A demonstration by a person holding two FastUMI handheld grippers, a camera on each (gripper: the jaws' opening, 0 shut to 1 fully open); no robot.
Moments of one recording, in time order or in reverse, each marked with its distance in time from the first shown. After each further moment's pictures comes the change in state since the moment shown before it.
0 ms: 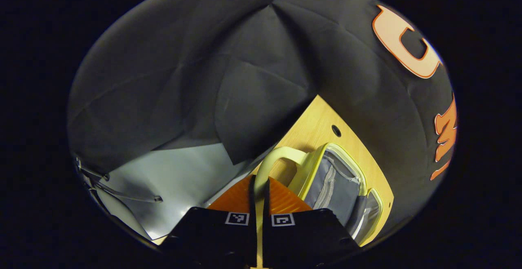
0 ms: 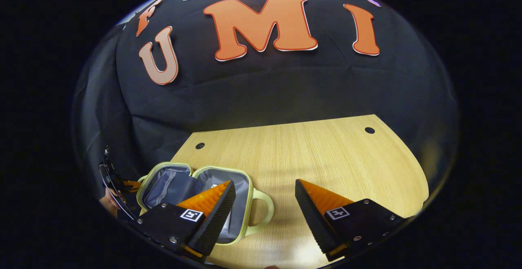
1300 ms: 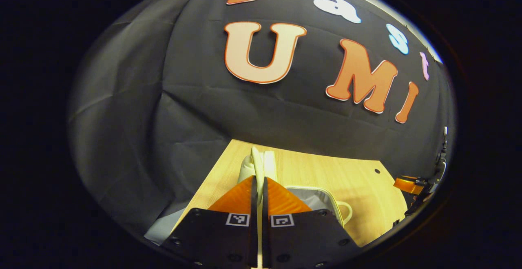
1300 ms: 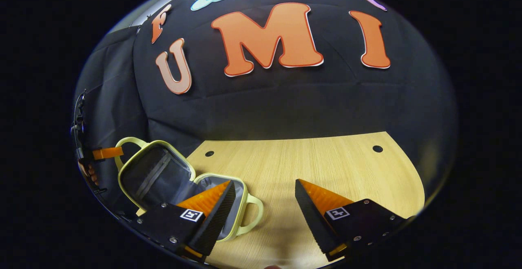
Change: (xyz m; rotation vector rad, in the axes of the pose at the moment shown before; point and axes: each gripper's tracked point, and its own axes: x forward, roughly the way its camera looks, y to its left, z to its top) left arm -0.228 -0.262 -0.004 0.527 -0.294 -0.227; right arm -0.005 -0.043 0.034 -0.037 -0.091 0.137
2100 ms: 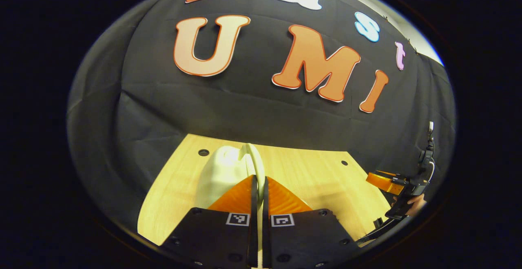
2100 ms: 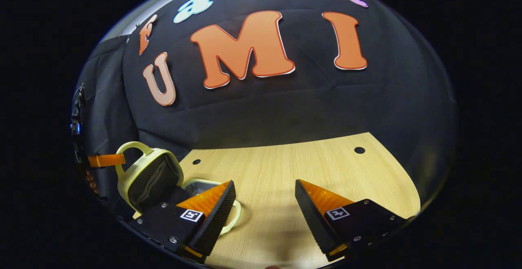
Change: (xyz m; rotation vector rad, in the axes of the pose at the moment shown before) left arm 0.006 -0.154 -0.024 0.023 0.066 -0.240; right arm -0.028 -0.067 0.003 0.049 -0.036 -0.085
